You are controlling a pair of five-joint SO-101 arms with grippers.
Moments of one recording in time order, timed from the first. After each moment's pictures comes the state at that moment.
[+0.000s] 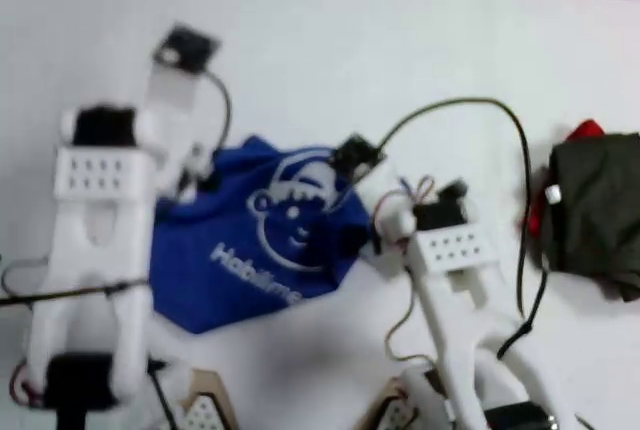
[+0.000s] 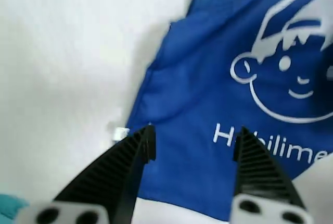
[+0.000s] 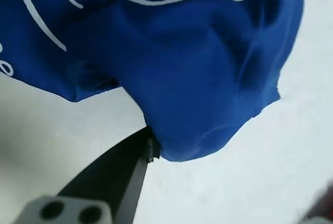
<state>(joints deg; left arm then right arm) -6.5 -18.1 16.5 82.4 -18.2 -15.7 -28.6 51.5 64.4 32.3</state>
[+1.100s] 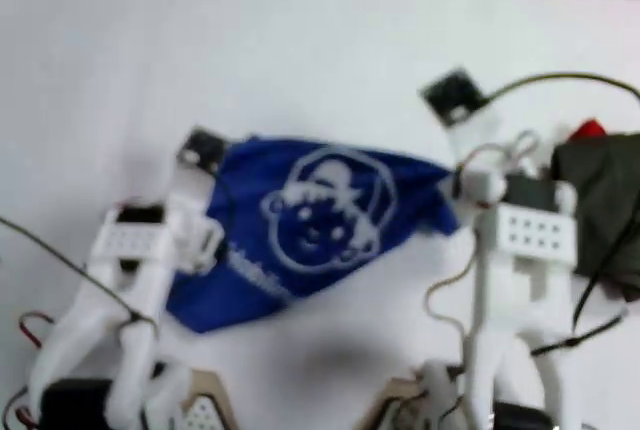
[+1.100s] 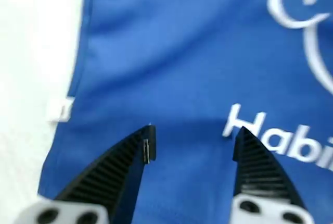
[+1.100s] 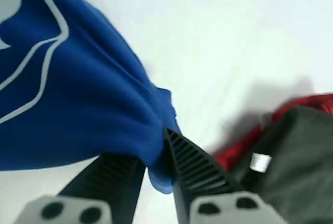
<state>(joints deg) -6.4 -24.2 58.6 49.0 -18.2 7.0 -28.0 34.3 63.6 41.9</state>
